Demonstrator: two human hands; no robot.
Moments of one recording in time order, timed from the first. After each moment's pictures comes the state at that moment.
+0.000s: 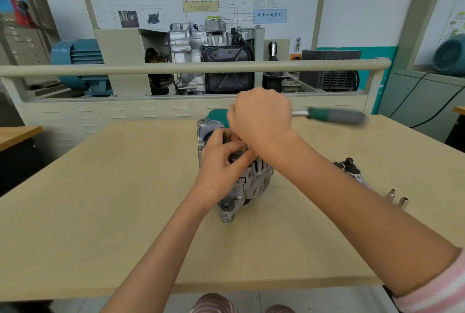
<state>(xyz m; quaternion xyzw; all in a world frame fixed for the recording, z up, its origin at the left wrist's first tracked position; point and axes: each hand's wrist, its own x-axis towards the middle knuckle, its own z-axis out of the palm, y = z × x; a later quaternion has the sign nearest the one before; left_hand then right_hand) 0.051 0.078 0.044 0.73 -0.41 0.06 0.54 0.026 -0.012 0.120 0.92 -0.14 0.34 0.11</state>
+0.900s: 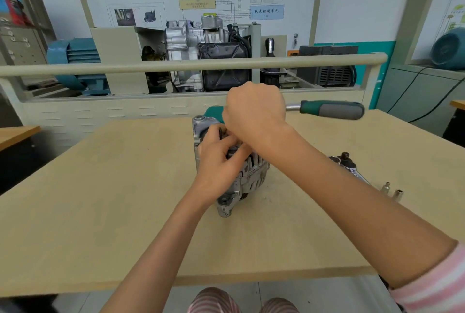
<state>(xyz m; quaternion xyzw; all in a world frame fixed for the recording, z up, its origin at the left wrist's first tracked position) 0.041 0.075 0.046 0.74 -0.39 0.08 0.55 0.021 -0.009 0.122 0.92 -0.11 0.35 0.17</state>
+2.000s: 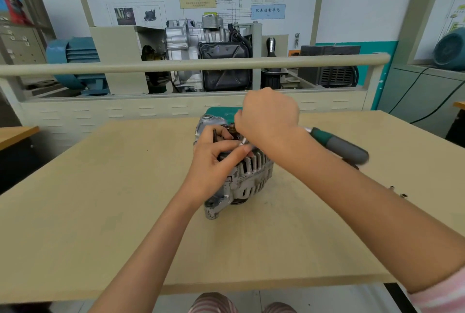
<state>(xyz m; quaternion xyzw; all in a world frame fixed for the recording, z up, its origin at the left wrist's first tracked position) 0.060 0.082 0.043 0.71 -0.42 0.06 0.56 0.021 -0.026 0.118 0.93 -0.17 0.31 0.06</state>
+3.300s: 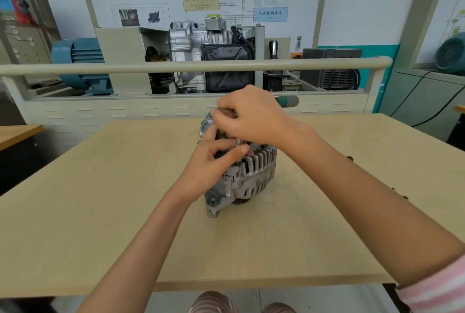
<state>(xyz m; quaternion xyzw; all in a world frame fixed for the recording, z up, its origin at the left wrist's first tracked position) 0.062 0.094 0.049 0.68 -0.46 0.00 0.57 0.018 -0.015 0.129 0.95 0.08 0.31 -0.02</state>
